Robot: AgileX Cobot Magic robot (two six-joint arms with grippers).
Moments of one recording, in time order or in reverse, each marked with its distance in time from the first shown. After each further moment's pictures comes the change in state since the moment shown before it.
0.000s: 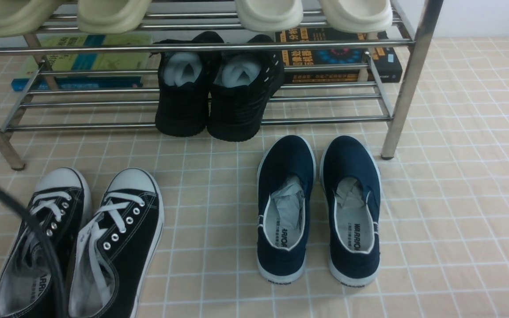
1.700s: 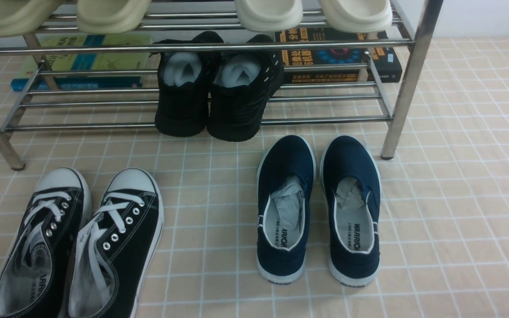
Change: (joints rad) right arm 0.000 0.000 0.000 -0.001 0.000 0.000; left arm 0.000 -0.420 0.716 0.140 -0.902 -0.051
